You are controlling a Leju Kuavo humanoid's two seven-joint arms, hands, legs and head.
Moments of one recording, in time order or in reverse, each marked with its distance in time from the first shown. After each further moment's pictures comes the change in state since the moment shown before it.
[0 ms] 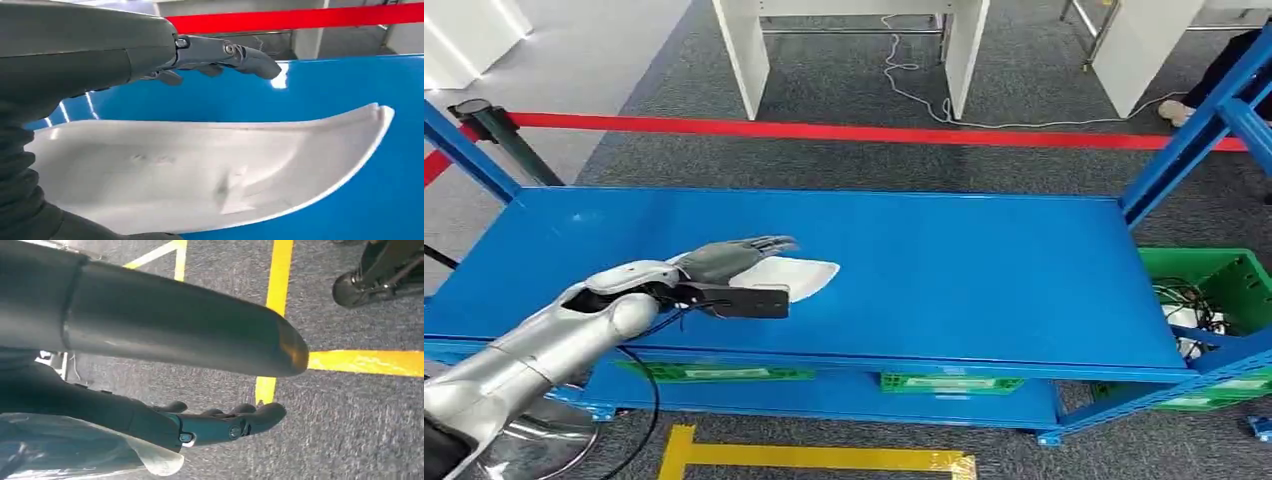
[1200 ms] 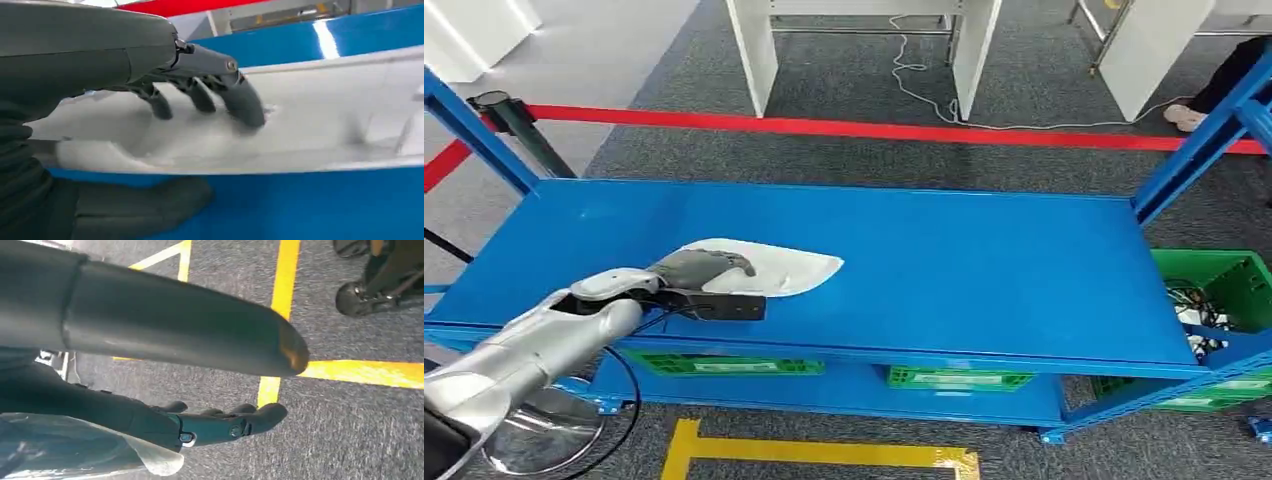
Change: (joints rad) left arm -0.030 0.001 -0.066 0.235 -0.054 0.083 -0.006; right arm -0.007 -0.006 -0.010 0.016 0.000 0.004 0.002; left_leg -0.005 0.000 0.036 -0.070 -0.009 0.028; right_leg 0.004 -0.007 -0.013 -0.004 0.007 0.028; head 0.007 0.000
